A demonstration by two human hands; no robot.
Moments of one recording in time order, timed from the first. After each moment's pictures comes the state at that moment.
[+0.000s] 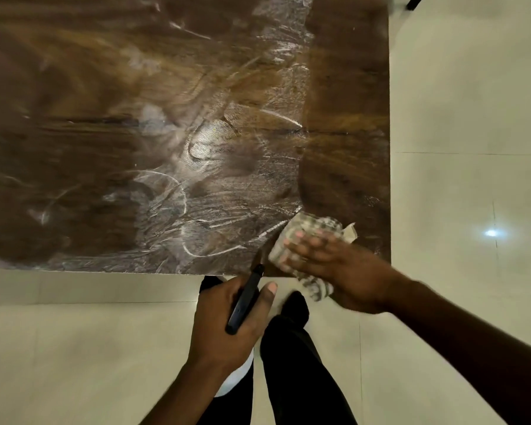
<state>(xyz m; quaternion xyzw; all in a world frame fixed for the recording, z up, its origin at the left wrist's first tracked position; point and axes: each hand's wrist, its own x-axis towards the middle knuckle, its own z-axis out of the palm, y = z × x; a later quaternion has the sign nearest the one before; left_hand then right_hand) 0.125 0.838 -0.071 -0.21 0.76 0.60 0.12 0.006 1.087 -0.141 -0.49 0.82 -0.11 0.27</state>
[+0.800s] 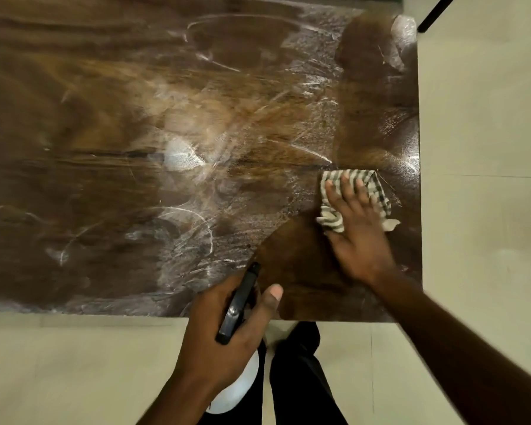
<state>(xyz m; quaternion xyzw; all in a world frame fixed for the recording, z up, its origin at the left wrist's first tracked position) 0.061 0.768 -0.058 -0.24 0.73 0.62 0.17 -0.081 1.010 -0.149 -0.13 0.96 -0.19 0.17</state>
